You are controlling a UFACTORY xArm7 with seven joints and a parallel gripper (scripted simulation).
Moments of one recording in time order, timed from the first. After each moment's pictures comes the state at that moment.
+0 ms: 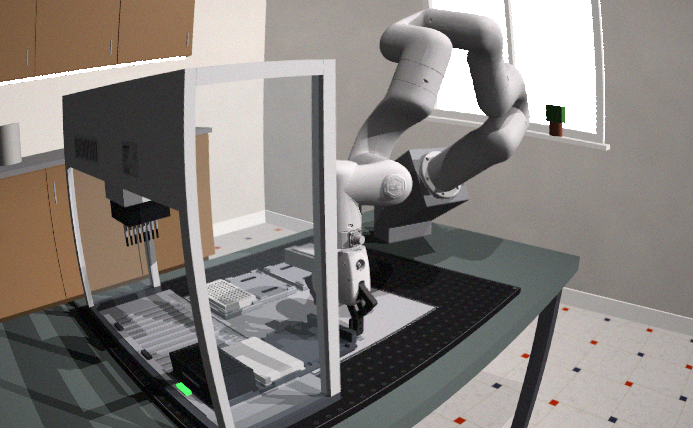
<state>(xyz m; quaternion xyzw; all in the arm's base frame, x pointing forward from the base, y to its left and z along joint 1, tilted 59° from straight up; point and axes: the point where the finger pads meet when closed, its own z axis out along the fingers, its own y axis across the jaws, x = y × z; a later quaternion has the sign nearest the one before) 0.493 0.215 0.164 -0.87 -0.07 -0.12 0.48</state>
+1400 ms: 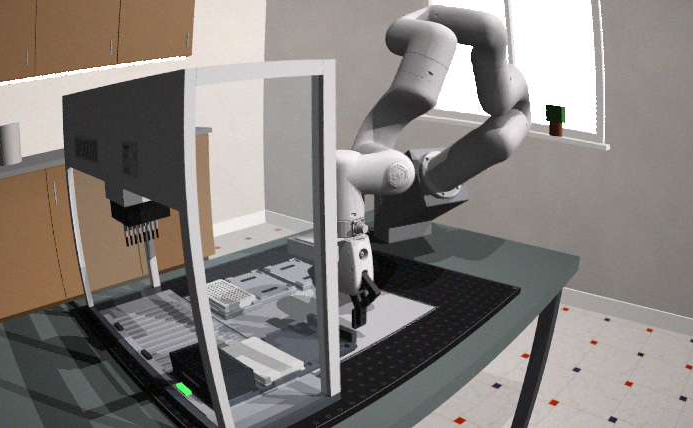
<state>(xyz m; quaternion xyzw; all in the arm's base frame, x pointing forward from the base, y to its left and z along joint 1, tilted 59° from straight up) 0.483 0.201 0.171 -0.87 -0.07 -0.12 0.48</state>
